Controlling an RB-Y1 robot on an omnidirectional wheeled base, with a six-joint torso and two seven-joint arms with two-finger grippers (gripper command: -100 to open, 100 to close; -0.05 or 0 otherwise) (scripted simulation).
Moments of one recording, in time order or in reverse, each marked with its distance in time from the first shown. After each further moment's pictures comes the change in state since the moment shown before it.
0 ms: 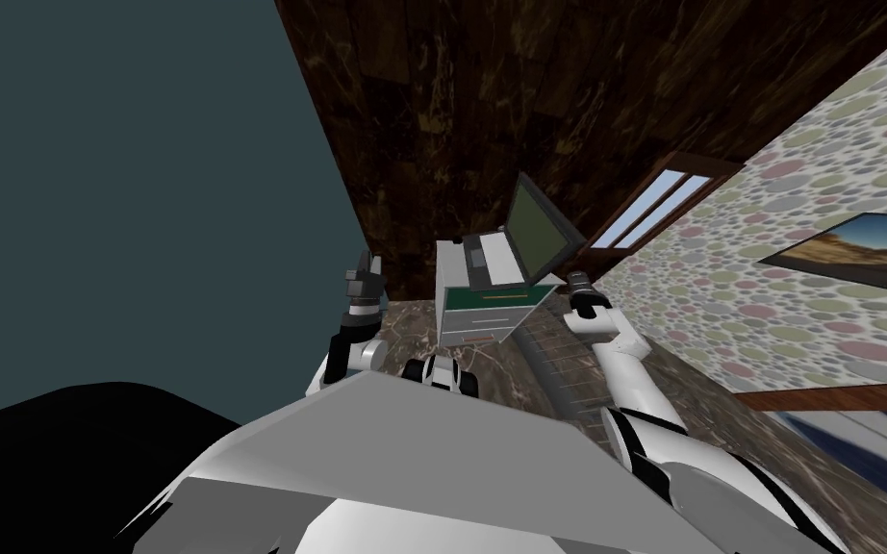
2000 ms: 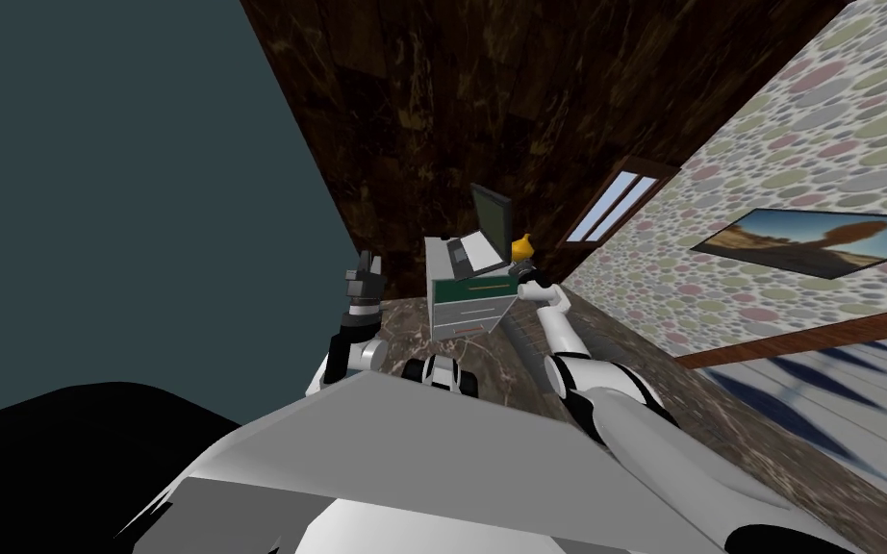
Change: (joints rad) left arm 0.000 0.000 0.000 0.000 0.000 0.000 0.000; right arm -0.344 0.234 0.168 0.231 -0.636 0.025 -0.458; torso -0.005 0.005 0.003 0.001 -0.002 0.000
